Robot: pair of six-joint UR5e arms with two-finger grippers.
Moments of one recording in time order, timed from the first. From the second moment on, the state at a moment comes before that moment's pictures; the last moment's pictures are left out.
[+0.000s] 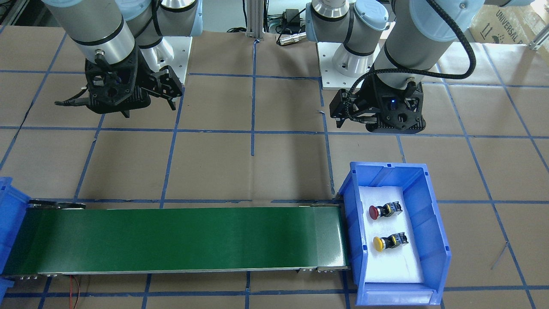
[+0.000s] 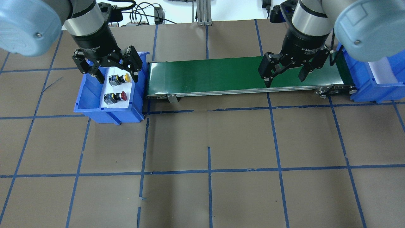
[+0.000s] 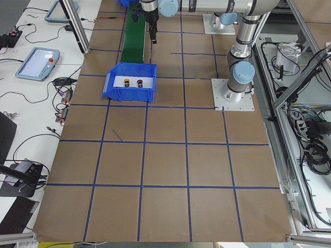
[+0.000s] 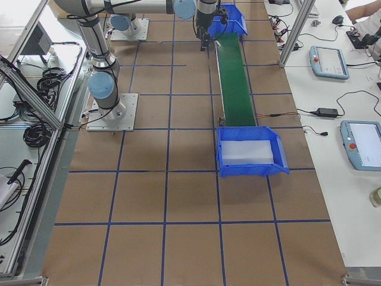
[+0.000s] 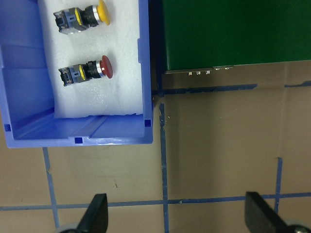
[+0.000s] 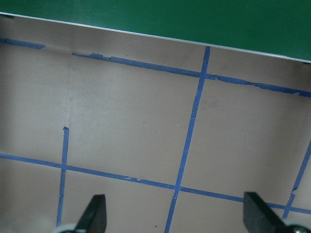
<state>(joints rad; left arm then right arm) -1.60 -1.69 -1.48 -1.67 1.56 -0.02 1.62 -1.53 1.56 -1.52 -1.52 -0.13</state>
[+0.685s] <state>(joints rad) -1.58 -1.68 -1.49 -1.67 1.56 0.08 1.62 -1.53 1.56 -1.52 -1.52 -0.13</state>
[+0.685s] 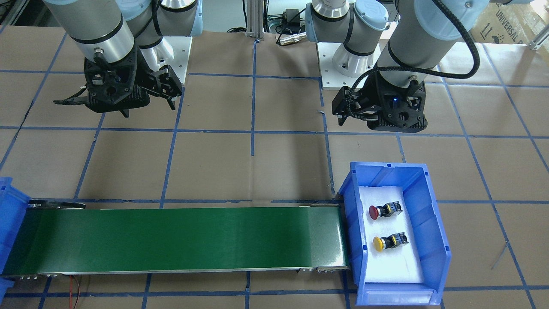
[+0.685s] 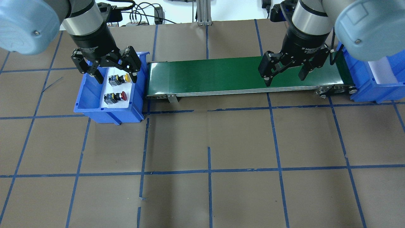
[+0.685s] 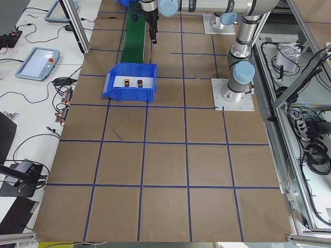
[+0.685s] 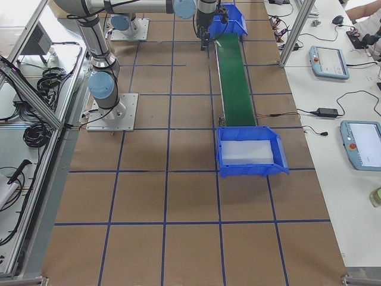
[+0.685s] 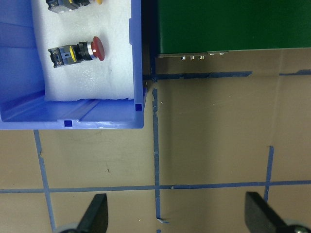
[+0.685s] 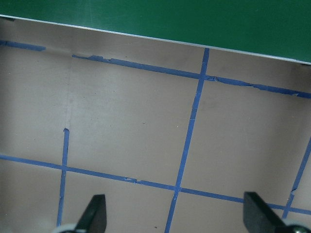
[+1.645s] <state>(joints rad) -1.42 -1.91 -1.59 -1.27 1.63 0.97 1.63 -1.53 1.56 -1.52 -1.52 -0.13</state>
